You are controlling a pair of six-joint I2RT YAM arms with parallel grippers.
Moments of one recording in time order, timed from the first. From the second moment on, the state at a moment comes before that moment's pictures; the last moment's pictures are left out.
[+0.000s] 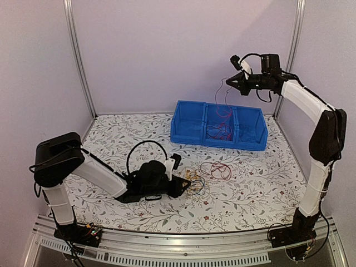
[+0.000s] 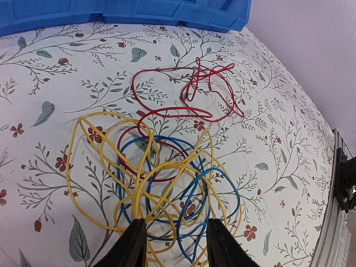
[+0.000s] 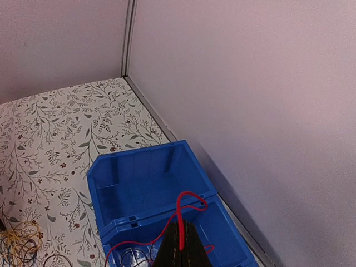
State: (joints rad) left arm -1.07 1.86 0.71 0.67 -0.09 -0.56; right arm 0.23 1.91 1.93 -0.39 -0.66 -0.49
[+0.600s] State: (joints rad) left arm -1.08 1.86 0.70 0.66 -0.12 -0.56; right arm 0.22 2.17 1.93 -0.50 -0.56 -0.49
